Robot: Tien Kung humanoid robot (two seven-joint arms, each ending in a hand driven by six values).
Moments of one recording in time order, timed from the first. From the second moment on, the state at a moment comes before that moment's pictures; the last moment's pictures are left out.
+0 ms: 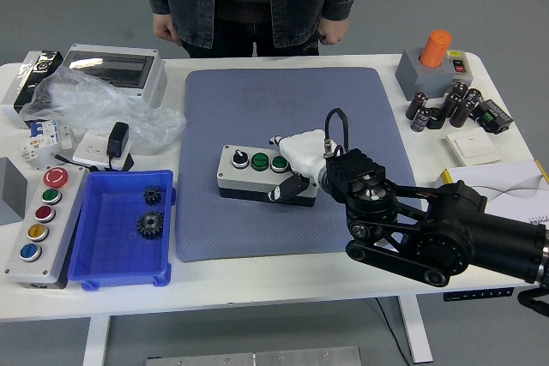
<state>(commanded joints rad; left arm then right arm) 0.02 0.26 -0.30 -0.22 0.20 0.02 0.28 0.87 -0.22 0.23 1.31 -1.82 0.01 -0.65</state>
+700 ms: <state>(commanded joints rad) 0.01 0.26 -0.31 -0.22 0.21 0.04 0.27 0.89 -0.24 0.11 1.33 -1.89 -0.11 -0.57</state>
